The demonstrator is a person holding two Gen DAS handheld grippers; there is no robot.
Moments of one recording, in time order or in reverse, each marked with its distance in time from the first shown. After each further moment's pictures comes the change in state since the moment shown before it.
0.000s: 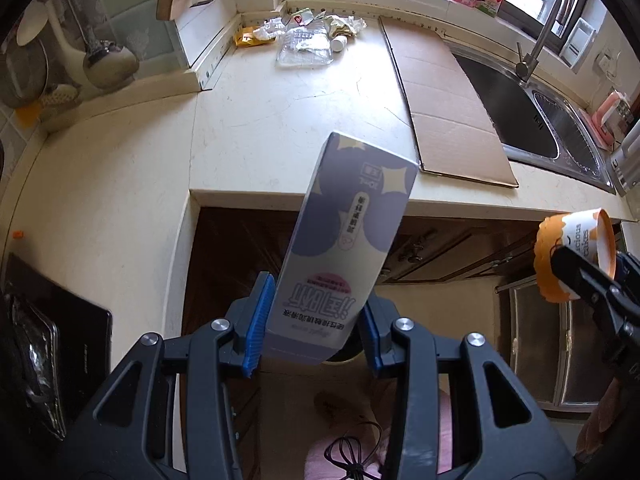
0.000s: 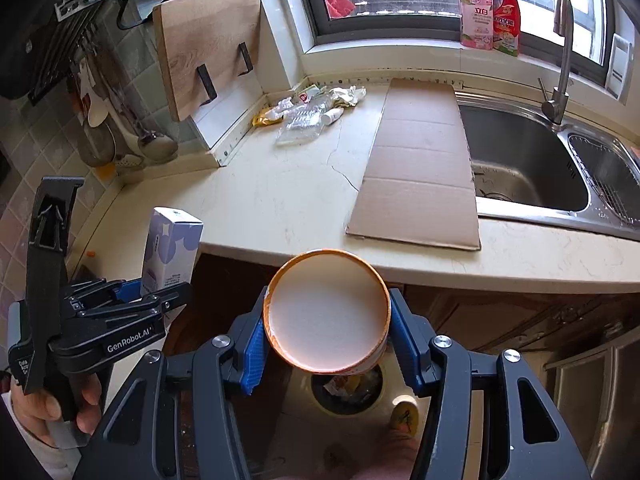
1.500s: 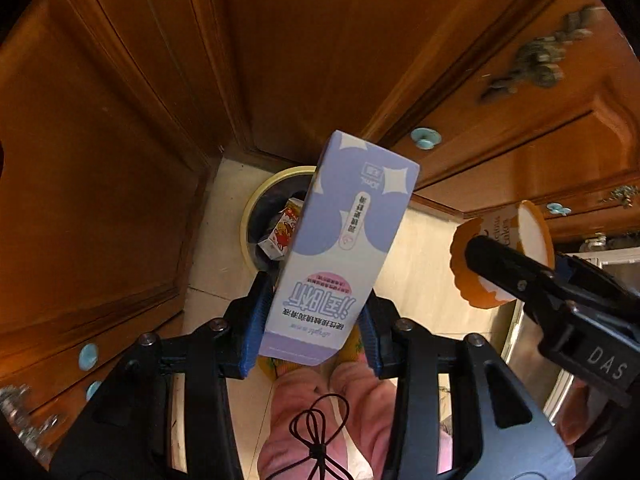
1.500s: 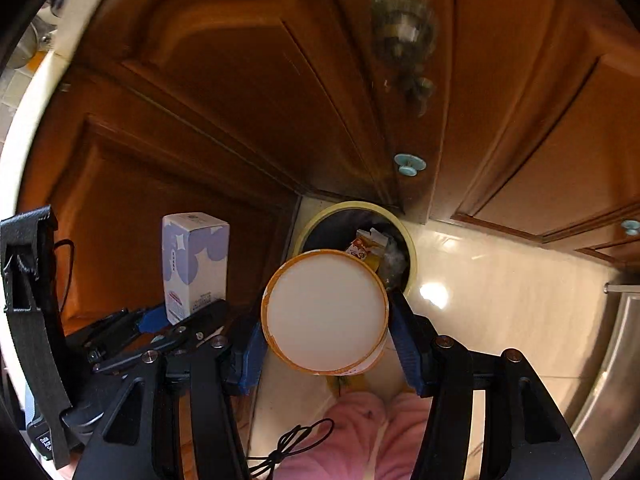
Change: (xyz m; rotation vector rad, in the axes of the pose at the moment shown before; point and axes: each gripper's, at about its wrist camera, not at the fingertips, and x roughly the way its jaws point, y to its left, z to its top) left arm 0.300 -0.016 -0.197 -0.215 0.292 -0.055; right arm 0.318 -0.073 -0.203 0.047 0.463 0.124
